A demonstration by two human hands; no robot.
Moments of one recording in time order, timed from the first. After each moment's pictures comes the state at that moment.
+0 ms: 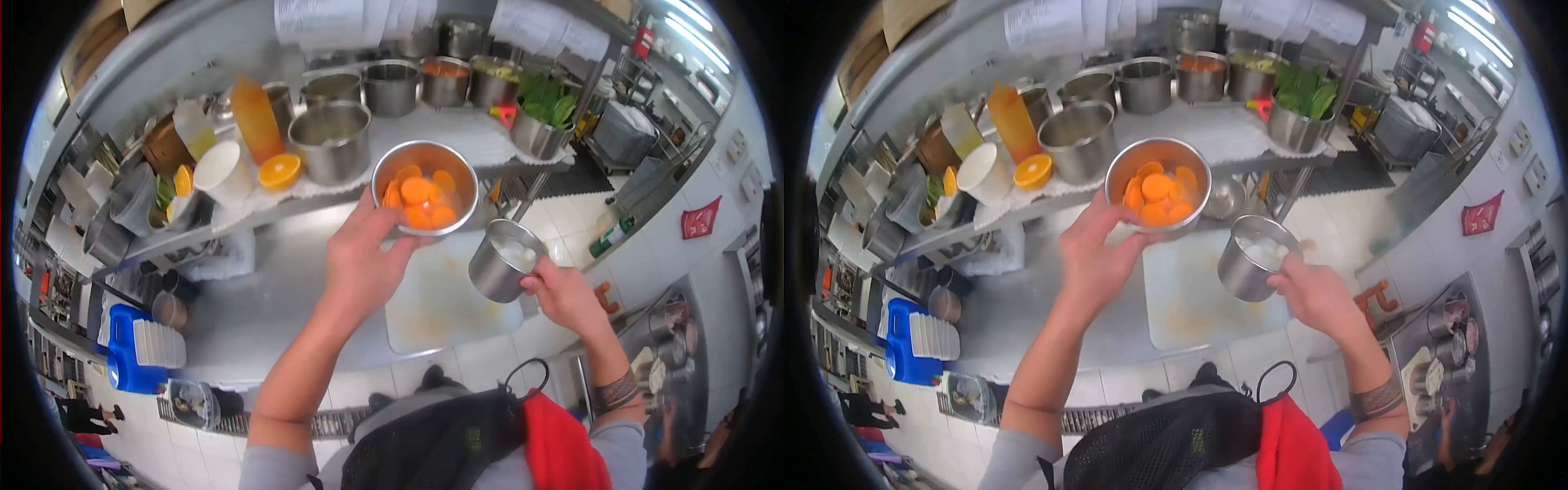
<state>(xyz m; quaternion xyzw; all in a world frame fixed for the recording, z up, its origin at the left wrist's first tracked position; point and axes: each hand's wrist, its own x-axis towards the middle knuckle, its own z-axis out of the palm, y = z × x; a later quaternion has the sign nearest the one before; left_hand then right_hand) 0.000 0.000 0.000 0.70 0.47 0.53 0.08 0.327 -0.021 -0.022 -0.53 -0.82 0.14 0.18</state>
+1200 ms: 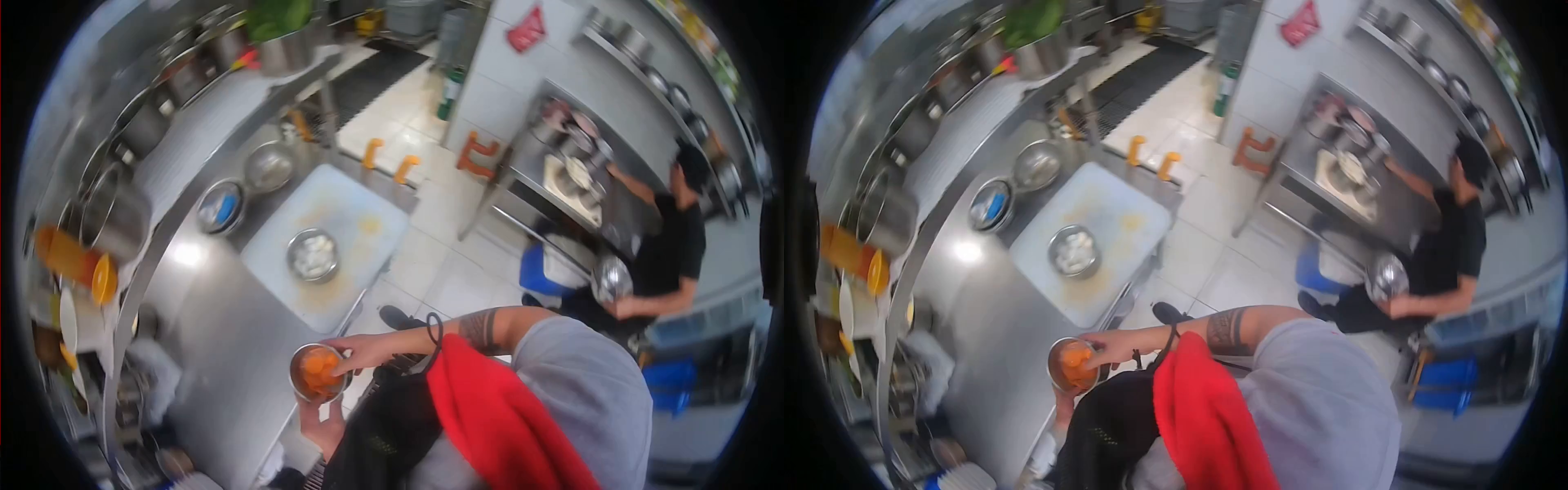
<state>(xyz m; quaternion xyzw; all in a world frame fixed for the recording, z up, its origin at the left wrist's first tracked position) -0.094 -0.210 -0.271 0.64 0.58 0.40 0.32 0.134 -0.127 -0.278 -0.40 -0.52 0.72 0.22</state>
